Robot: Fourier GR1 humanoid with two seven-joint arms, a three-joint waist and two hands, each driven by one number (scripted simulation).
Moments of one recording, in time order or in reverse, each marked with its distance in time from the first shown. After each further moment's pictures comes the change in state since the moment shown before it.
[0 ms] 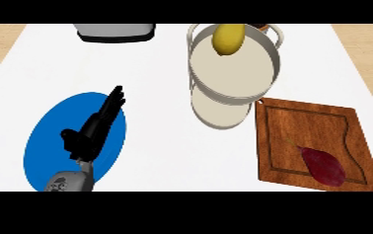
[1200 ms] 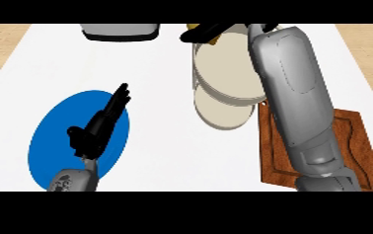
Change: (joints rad) left arm -0.017 -0.009 -0.029 -0.017 -0.009 0.012 0.025; right arm -0.276 0.473 0.408 0.271 0.103 0.149 0.213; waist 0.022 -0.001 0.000
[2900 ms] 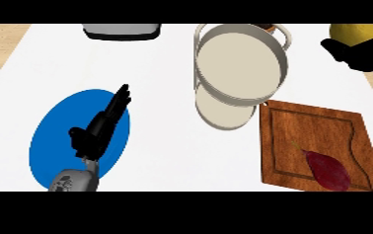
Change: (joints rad) left arm 0.003 0.010 -0.020 0.006 0.013 0.015 -0.005; right arm 0.291 -0.368 -0.106 -0.646 0.069 0.421 -0.090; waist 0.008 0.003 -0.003
